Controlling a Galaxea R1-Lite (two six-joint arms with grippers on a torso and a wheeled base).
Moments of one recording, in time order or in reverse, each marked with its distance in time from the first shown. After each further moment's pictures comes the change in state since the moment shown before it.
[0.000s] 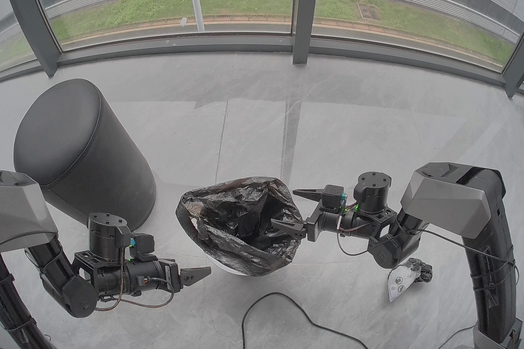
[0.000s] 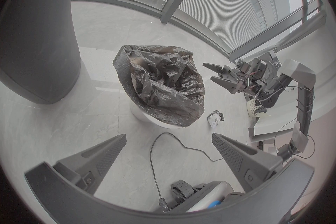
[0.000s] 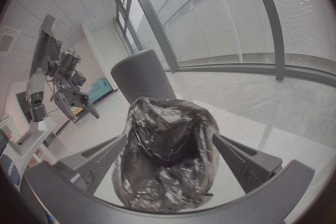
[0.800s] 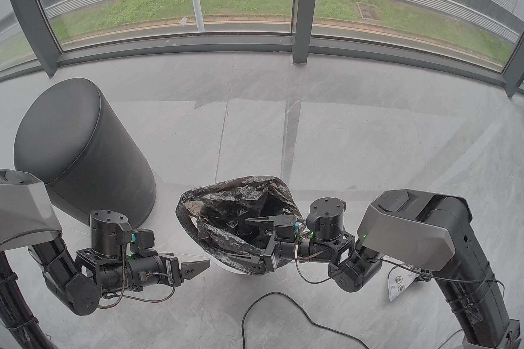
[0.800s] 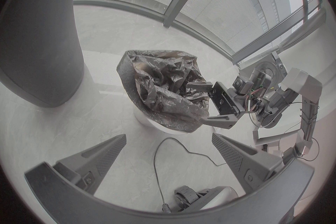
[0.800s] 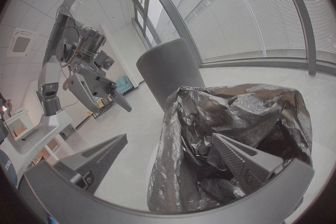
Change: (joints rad) left arm 0.006 0.024 -0.022 -0.031 0.036 0.000; right arm 0.191 0.135 -0.146 0.021 0.024 0.010
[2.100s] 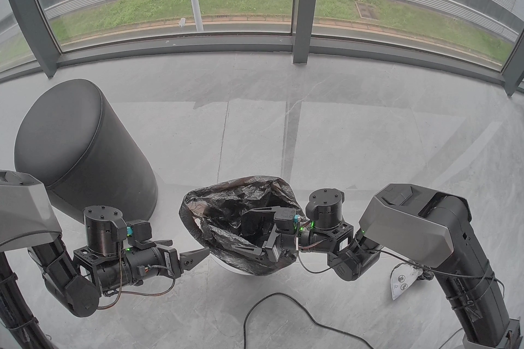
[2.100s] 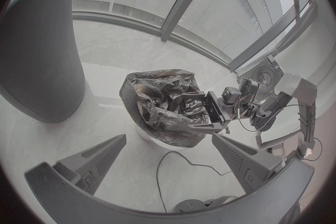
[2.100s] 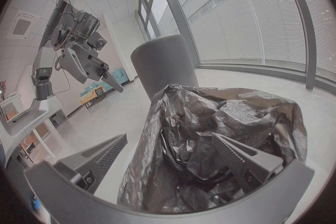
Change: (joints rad) left arm -0.002 -0.003 0.015 -0.130 0.027 0.007; right arm -0.035 0.020 -0.109 0.126 -0.011 -0.137
